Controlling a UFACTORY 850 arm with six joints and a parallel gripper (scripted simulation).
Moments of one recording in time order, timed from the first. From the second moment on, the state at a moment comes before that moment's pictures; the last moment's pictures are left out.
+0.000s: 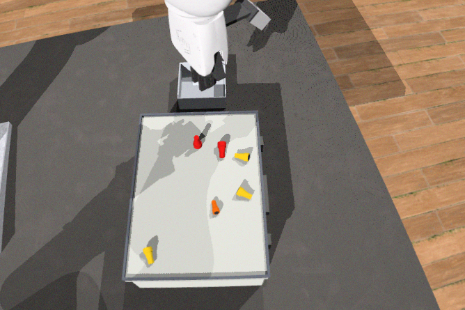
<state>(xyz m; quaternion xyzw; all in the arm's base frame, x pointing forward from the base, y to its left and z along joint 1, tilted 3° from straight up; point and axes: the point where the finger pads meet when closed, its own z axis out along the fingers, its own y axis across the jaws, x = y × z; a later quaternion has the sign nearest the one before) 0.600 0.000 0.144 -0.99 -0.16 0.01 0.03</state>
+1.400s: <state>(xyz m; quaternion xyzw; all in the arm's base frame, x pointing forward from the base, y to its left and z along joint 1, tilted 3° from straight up) 0.633 0.116 0.148 -0.99 -0.16 0.01 0.03</state>
